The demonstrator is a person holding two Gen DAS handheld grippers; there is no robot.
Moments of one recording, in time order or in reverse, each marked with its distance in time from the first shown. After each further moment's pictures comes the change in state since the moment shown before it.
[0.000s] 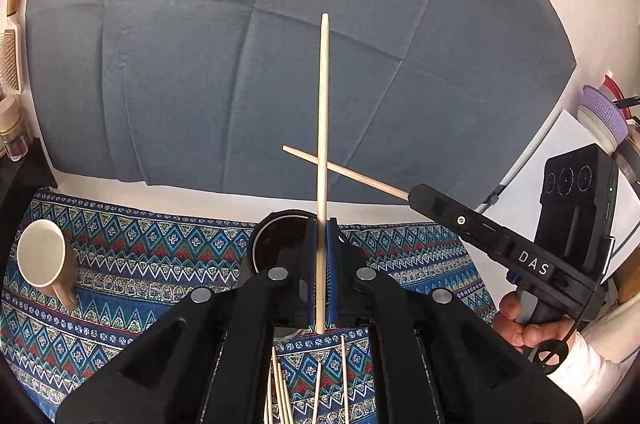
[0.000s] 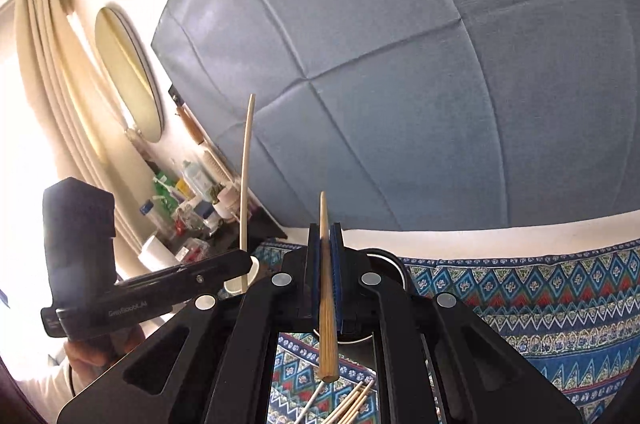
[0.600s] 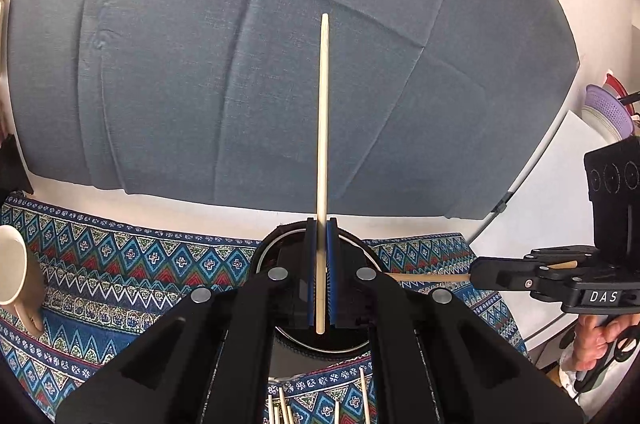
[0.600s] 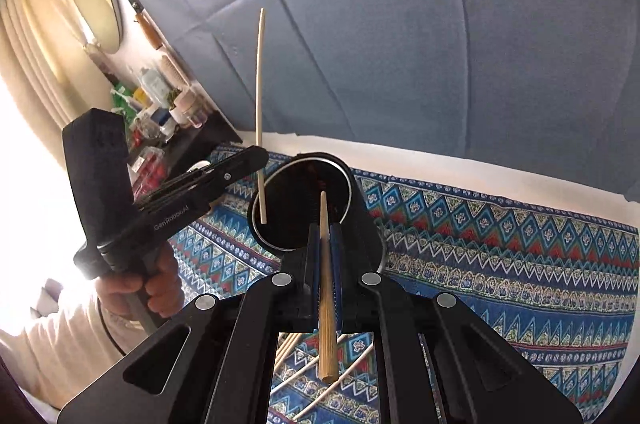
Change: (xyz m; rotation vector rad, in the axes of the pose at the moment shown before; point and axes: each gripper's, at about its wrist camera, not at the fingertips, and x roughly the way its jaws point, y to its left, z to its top) left arm 0.056 0.017 -0.018 0.020 -0.072 -0.034; right arm 0.007 -0.015 -0.015 -0.057 0.377 -0.160
